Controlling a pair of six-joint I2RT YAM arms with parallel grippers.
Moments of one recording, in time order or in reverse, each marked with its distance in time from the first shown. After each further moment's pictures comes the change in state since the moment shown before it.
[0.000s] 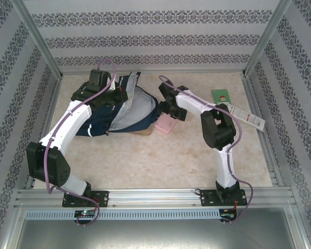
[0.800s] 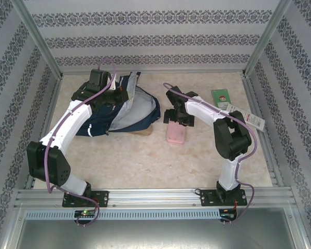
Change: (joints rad) left arm 0.000 0.006 0.000 0.007 0.023 -0.008; right arm -0.007 -0.240 -0.270 0.006 -0.013 -0.122
